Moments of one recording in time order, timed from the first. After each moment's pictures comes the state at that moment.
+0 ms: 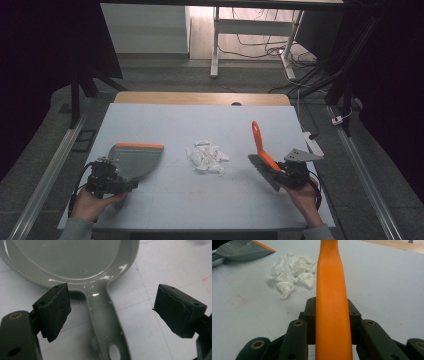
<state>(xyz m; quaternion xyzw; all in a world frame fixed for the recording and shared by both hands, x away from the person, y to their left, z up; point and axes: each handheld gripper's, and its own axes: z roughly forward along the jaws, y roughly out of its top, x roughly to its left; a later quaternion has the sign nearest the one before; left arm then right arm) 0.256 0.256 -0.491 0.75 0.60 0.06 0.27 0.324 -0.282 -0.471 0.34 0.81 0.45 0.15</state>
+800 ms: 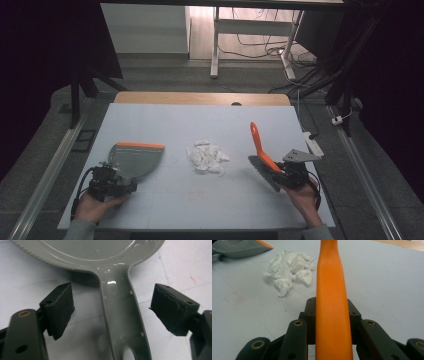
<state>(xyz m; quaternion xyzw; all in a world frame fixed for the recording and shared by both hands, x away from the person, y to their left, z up) 0.260 0.261 -0.520 0.73 0.63 0.04 0.25 0.324 -0.281 -0.473 0.35 0.81 0.44 0.16</state>
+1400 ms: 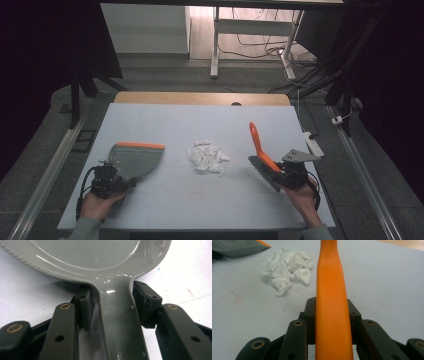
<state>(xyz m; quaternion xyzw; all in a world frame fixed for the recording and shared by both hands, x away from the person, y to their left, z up) 0.264 0.262 -0.526 0.71 0.64 0.03 0.29 0.324 -0.280 -0.474 0.35 0.81 0.44 0.16</state>
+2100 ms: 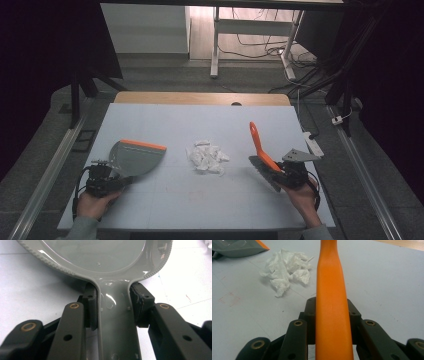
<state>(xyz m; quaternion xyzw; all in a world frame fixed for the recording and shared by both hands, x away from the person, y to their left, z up) 0.263 0.276 -0.525 0.70 0.63 0.05 0.32 0.325 -0.280 -0.474 0.35 0.81 0.44 0.16</state>
